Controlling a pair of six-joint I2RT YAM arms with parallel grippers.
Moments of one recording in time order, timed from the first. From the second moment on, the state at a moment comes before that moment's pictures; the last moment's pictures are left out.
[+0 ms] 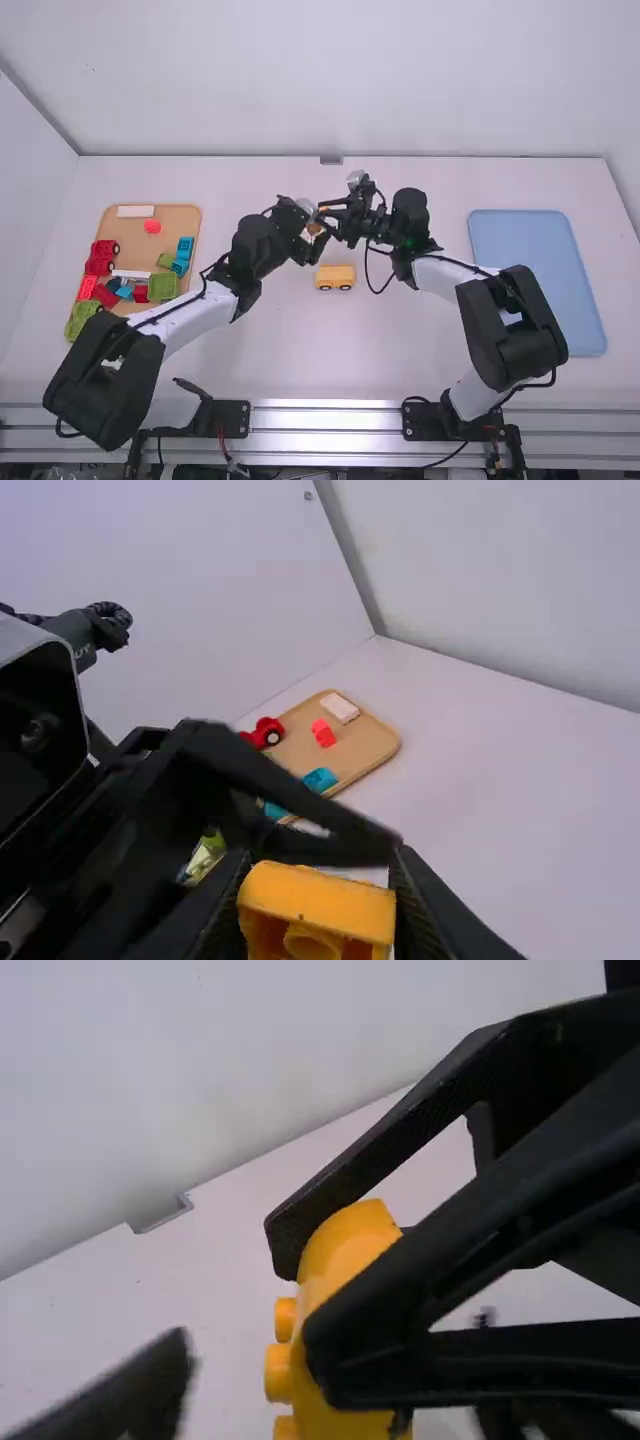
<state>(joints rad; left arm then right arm) -0.42 1.44 0.64 0.55 0.22 0.10 0.36 1.73 0.81 0.81 -0.89 0.31</state>
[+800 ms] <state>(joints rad) -0.20 1.48 0.74 0.46 1.17 0.16 0.22 1.73 0.99 0.48 -1.53 -0.16</state>
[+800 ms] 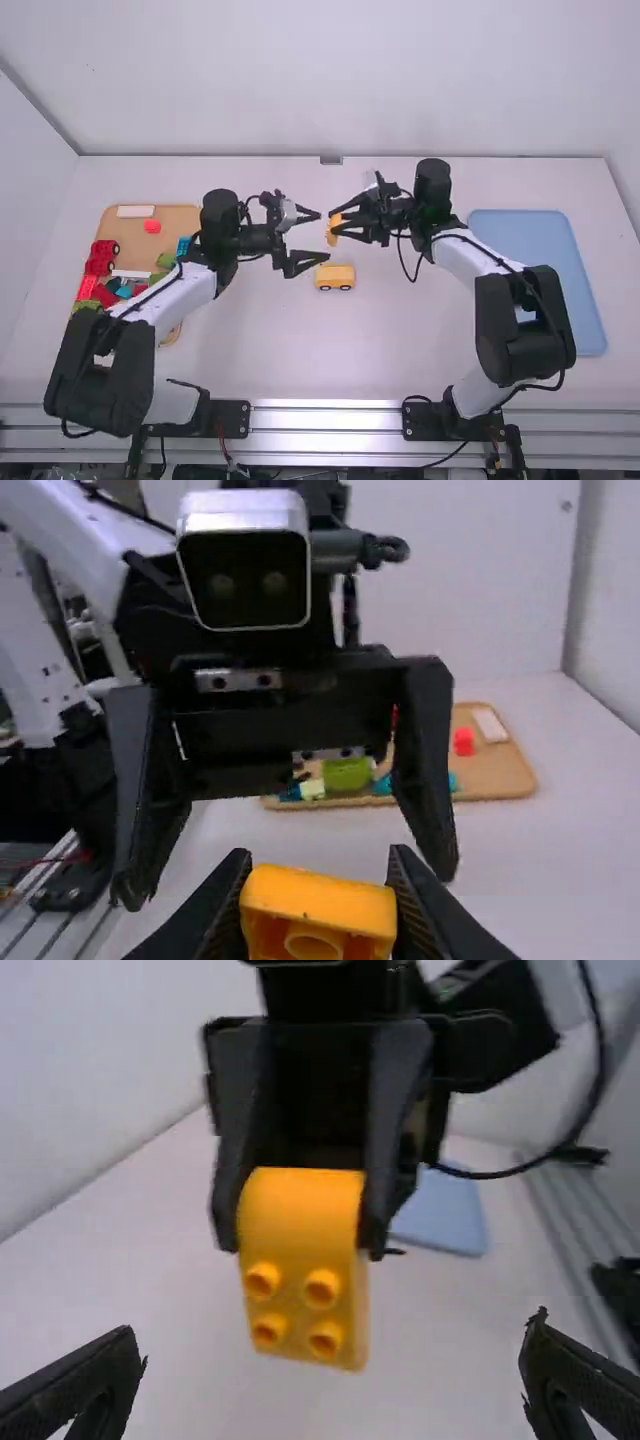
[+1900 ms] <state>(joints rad) -0.22 1.51 0.74 0.49 1.22 0.19 0.28 1.73 0.99 0.48 -1.56 -0.22</state>
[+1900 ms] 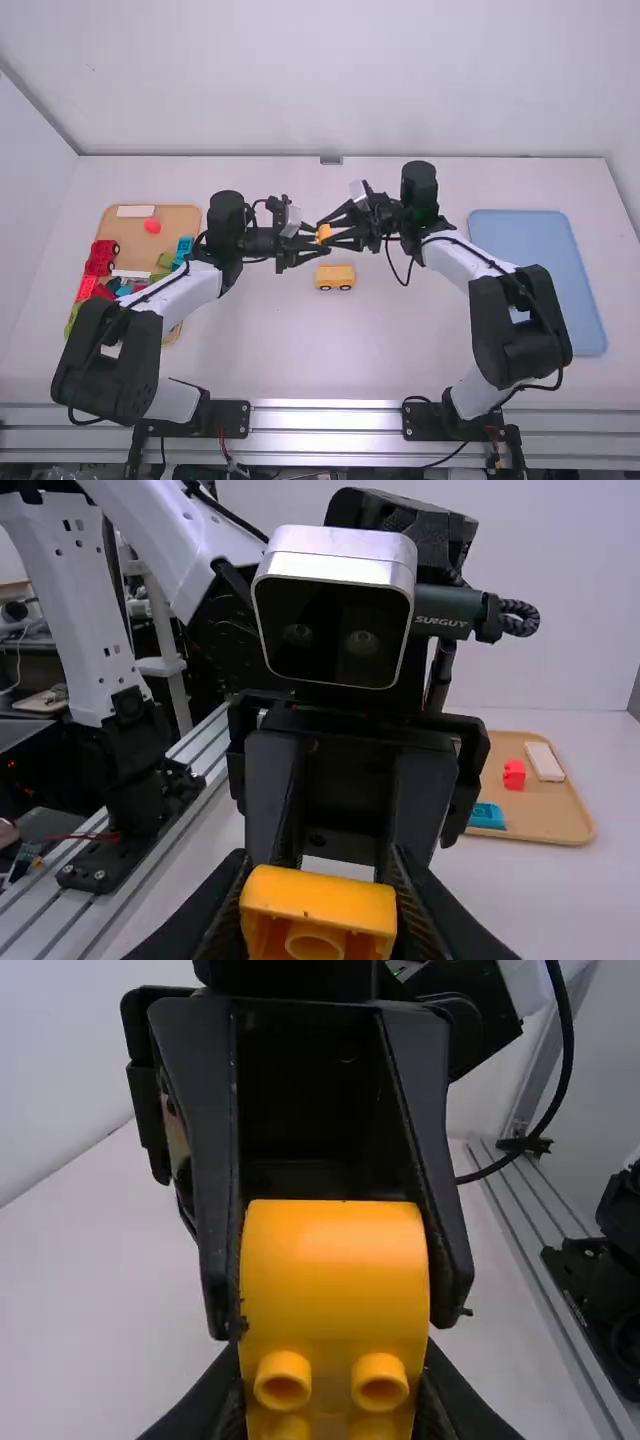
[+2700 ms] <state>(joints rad) -0.24 1.51 0.74 0.50 1.04 0.20 0.27 1.73 0.99 0.49 -1.46 -0.16</state>
